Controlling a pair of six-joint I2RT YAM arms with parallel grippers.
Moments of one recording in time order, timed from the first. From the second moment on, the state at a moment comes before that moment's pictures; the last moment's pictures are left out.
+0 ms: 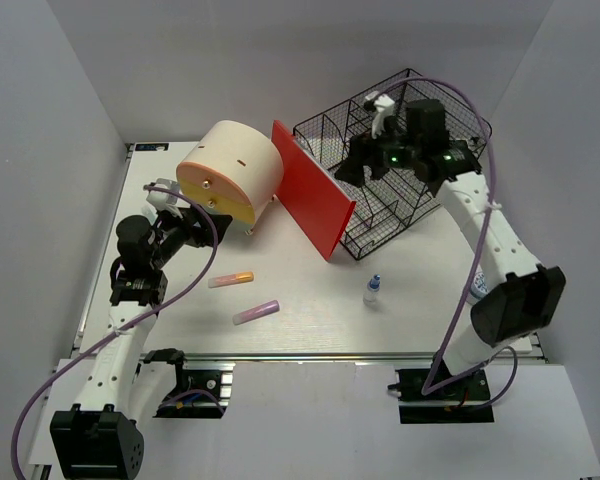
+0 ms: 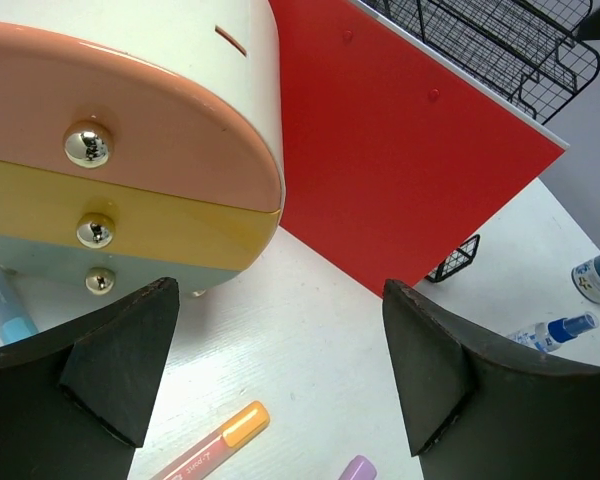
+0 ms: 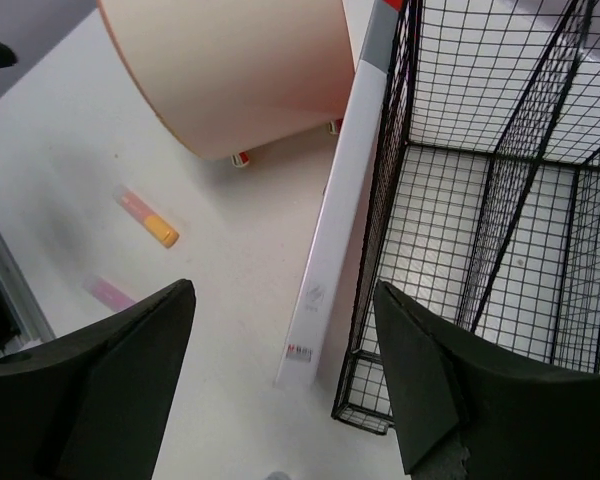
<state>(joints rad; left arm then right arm) -0.02 0.84 0.63 0.11 0.51 -0.28 0.33 1.55 1.64 -0.58 -0.65 -0.07</state>
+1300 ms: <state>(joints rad) -0.02 0.84 0.63 0.11 0.54 -0.28 0.57 1.87 1.86 -0.77 -0.15 -0.16</state>
